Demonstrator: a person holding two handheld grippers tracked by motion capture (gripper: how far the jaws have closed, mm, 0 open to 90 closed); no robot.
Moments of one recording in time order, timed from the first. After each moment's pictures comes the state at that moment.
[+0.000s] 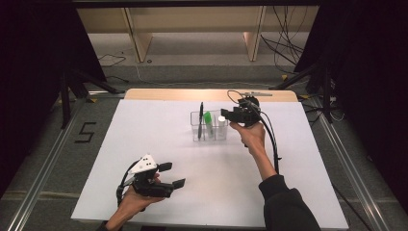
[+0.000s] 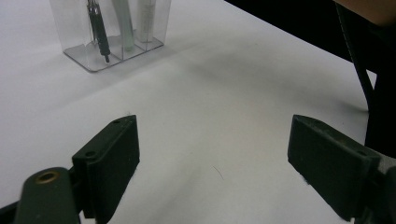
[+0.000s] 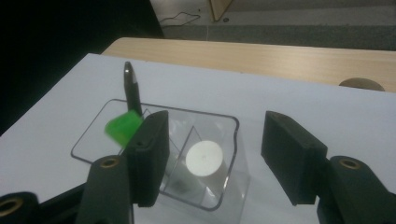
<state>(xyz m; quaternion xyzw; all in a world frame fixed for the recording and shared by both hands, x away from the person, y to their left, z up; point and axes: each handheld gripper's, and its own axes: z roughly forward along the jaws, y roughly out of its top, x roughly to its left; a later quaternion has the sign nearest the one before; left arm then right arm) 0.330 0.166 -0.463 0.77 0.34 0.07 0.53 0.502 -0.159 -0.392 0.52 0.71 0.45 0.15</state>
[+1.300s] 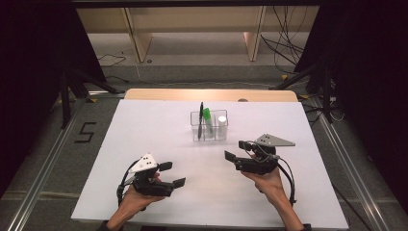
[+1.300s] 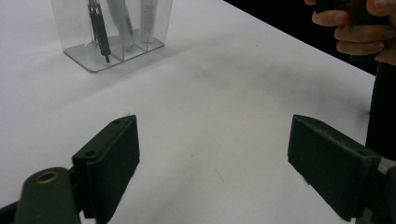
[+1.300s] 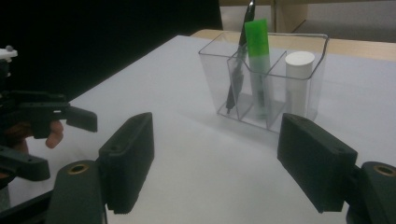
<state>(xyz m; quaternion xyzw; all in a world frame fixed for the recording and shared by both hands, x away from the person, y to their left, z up) 0.333 0.165 -0.463 0.77 0.34 0.07 0.53 0.364 -0.191 -0.419 0.39 0.74 0.54 0.12</state>
